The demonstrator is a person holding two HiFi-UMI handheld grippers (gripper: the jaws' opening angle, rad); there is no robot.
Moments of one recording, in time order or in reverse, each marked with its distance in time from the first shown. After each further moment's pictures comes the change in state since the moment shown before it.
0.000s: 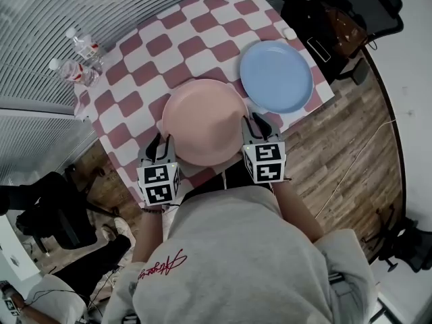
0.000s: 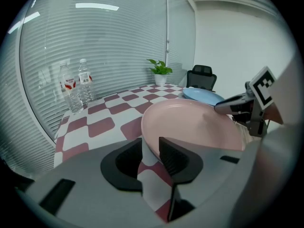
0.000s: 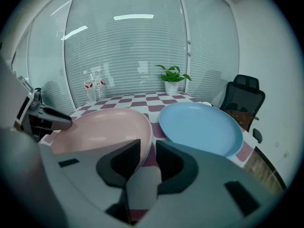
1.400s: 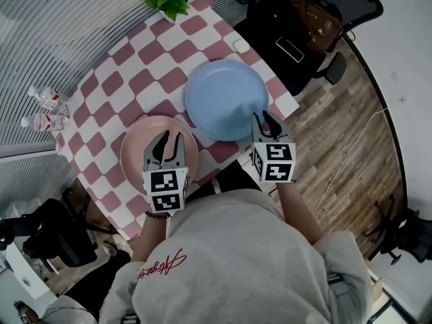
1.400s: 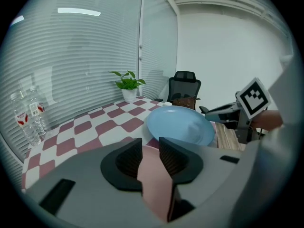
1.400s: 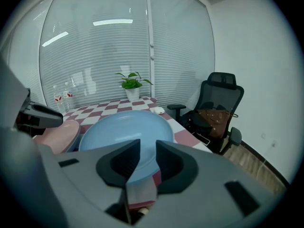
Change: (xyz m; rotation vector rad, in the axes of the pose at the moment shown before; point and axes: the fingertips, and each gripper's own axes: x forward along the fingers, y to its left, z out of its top) left arm 0.066 -0.166 0.128 0.105 -0.085 -0.139; right arm -0.018 -0.201 0.015 0.123 -0.038 -0.152
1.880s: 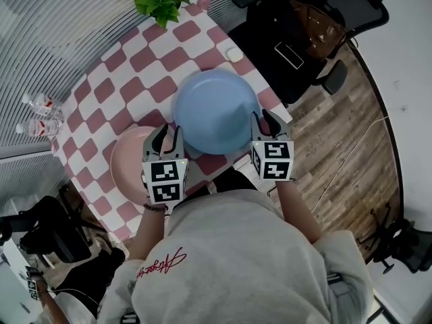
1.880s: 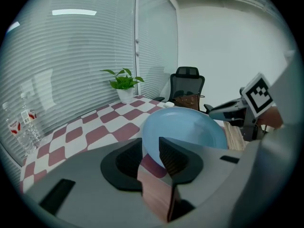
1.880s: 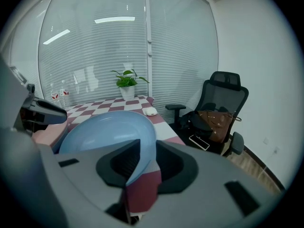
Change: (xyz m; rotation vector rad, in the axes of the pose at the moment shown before) left arm 0.053 -0.017 0.030 0.023 0.032 0.037; right arm 0.032 -0.045 0.014 -0.034 0.020 0.023
